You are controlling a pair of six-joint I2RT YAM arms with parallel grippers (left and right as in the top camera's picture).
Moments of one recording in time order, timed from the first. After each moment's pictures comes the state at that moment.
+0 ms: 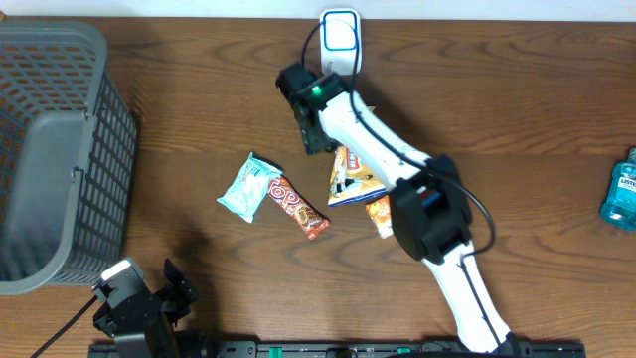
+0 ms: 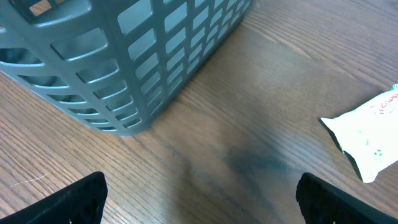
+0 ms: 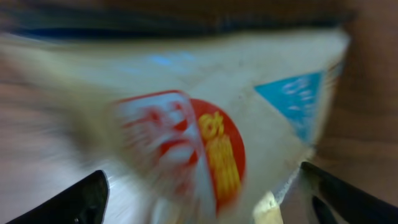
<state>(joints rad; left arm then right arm) 0.07 0.01 0.45 -1.11 -0.35 -0.33 0.64 2.48 2.15 -1.21 0.40 0.50</state>
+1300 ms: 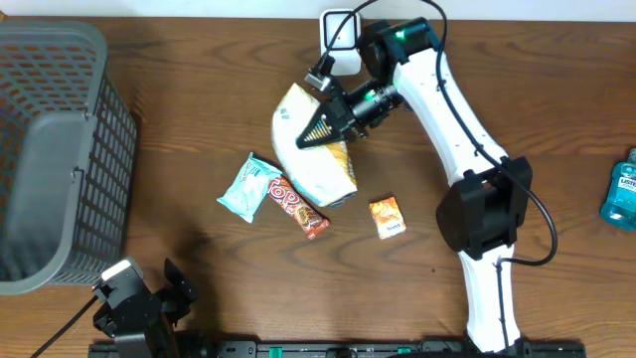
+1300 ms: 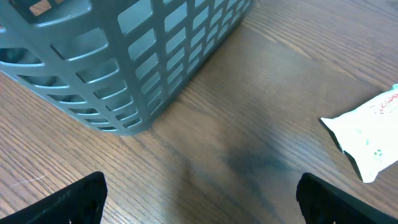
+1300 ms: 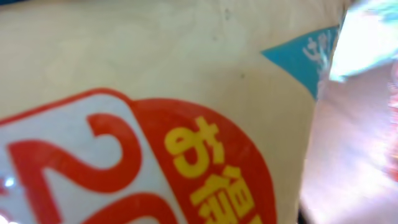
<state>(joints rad) 0.07 0.01 0.45 -1.11 -0.35 -0.33 0.41 2.30 2.28 -1.70 -1.26 -0.20</state>
